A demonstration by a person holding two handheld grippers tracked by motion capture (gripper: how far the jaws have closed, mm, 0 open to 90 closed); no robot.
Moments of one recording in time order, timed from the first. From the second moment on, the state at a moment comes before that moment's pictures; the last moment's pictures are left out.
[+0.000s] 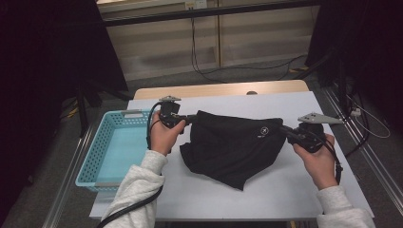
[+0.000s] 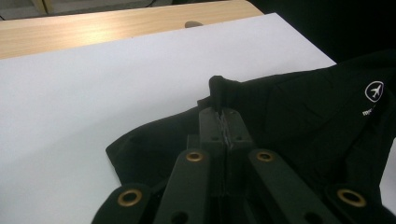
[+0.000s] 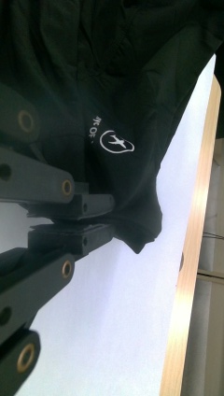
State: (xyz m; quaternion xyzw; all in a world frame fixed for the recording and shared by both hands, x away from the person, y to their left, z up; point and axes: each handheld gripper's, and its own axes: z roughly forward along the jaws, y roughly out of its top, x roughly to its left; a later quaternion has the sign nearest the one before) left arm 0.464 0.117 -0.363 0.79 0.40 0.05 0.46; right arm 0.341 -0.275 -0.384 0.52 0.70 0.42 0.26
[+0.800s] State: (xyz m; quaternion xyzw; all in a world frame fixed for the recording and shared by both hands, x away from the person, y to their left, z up) left arm 0.520 0.101 -0.348 0.76 0.43 0.12 0.48; right arm 0.463 -0.246 -0.320 0.52 0.67 0.42 0.33
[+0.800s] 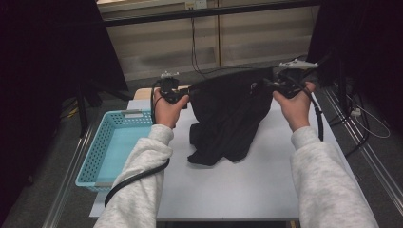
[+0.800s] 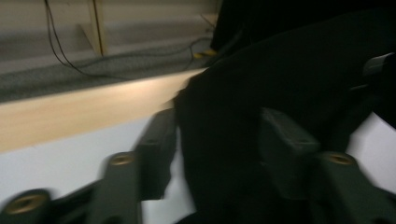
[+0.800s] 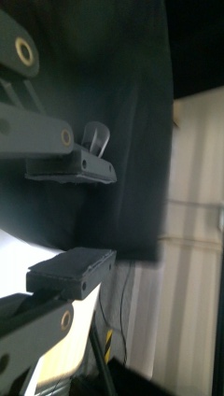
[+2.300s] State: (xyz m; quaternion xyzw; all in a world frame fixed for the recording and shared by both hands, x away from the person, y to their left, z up) left arm 0.399 0.126 -0.428 0.81 0.38 0.10 0.43; right arm 0.359 -0.141 -0.463 0.40 0.82 0.35 0.19
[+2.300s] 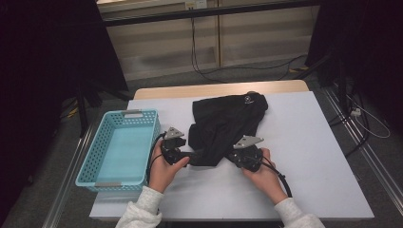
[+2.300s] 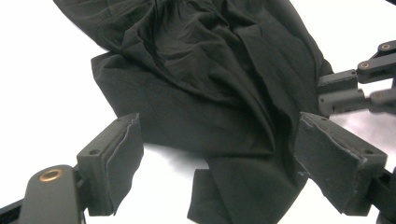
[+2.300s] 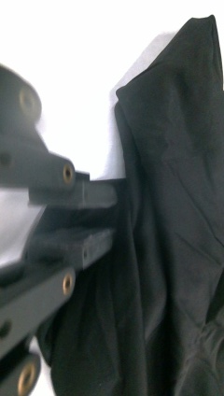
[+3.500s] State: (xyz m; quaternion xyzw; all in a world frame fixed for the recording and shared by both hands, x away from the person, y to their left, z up) left arm 0.396 0.123 -0.428 0.81 0.38 0.09 0.43; right arm 0.369 -0.123 -0.458 0.44 0.79 0.41 0.14
